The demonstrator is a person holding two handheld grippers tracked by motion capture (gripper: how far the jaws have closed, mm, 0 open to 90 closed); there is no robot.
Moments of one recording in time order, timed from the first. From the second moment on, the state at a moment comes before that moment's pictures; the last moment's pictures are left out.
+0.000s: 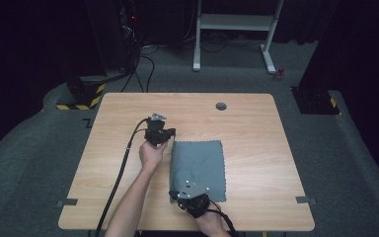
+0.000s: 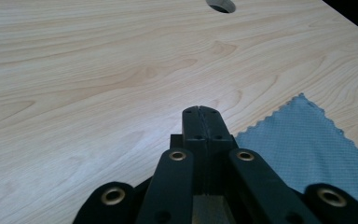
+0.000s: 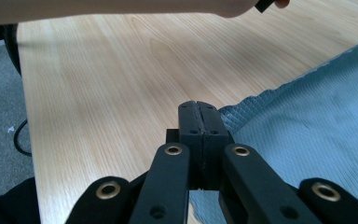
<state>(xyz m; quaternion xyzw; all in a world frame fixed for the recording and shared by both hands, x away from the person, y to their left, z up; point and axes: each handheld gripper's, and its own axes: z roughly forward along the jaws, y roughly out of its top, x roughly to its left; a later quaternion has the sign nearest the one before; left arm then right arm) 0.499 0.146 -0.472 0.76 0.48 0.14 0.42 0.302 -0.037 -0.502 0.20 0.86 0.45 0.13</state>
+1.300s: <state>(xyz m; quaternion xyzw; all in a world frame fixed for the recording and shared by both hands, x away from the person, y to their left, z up) 0.516 0.045 -0.481 0.80 0.42 0.12 0.41 0.296 -0.139 -0.514 0.29 0.84 0.43 0.15</state>
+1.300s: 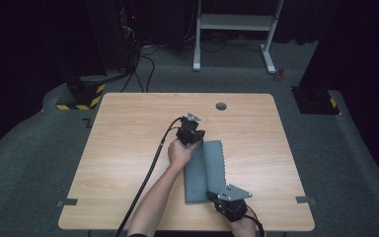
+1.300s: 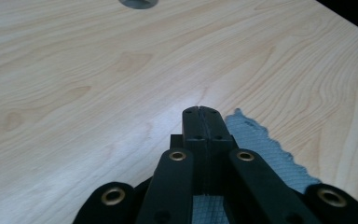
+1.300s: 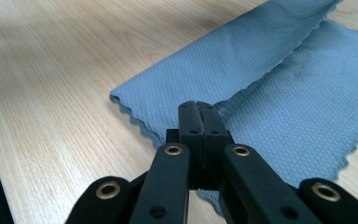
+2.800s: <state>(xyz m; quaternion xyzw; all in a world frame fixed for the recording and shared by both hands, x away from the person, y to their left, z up) 0.527 -0.019 -0.495 0.82 0.40 0.11 0.39 0.289 -0.176 -0.520 0.34 0.84 0.39 0.17</state>
